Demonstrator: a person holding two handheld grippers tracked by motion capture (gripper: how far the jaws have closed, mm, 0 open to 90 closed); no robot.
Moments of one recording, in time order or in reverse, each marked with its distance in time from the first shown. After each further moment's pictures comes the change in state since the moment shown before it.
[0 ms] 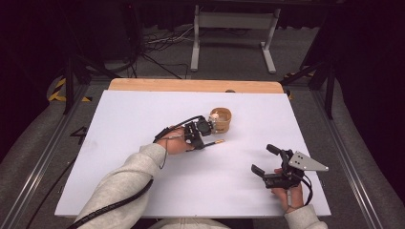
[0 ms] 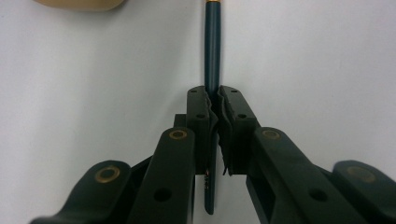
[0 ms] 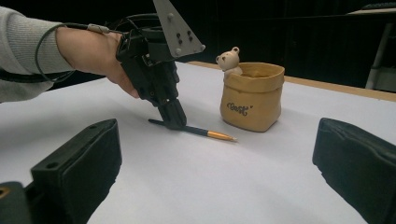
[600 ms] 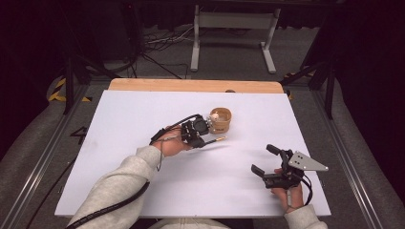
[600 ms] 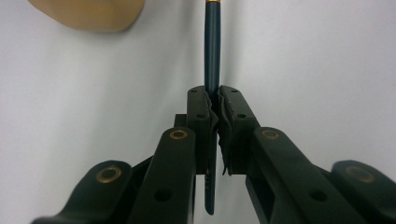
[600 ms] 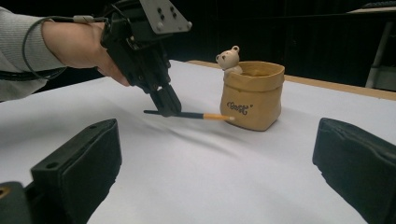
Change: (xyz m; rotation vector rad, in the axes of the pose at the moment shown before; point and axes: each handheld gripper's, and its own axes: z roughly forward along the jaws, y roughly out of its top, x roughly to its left) left arm -0.009 -0.013 -0.024 -0.128 0.015 0.010; right arm 0.000 0.000 0.000 0.004 -0.002 0.001
